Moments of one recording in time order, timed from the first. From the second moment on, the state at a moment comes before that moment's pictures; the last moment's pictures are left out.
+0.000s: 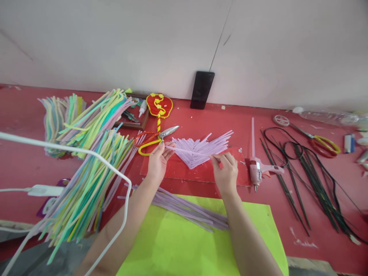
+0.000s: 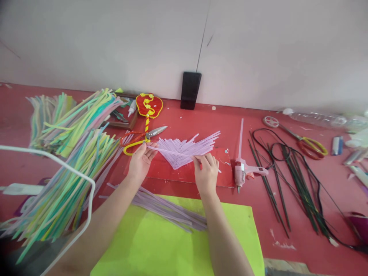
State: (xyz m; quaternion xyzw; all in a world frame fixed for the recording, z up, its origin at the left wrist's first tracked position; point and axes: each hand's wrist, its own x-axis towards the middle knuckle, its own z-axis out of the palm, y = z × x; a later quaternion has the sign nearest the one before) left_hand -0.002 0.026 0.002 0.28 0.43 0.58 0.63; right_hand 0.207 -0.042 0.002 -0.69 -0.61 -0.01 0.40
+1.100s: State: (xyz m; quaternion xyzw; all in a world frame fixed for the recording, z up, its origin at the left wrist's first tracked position) left_hand -0.002 0.027 0.006 0.17 0.36 0.60 0.70; right_hand 0.208 -0.037 -0.002 -0.66 -0.61 0.06 0.43
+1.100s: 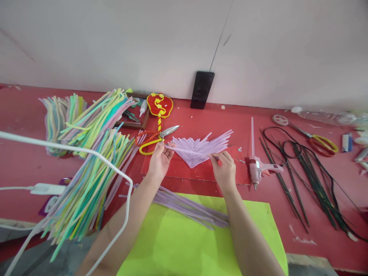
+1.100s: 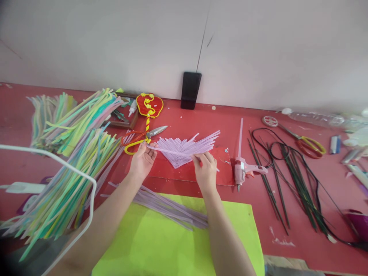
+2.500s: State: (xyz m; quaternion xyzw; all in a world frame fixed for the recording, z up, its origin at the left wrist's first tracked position) left_hand 0.024 0.003 0.009 0.45 0.38 0.42 0.69; right_hand 0.177 -0.039 0.003 -0.54 -0.33 0.49 0.61
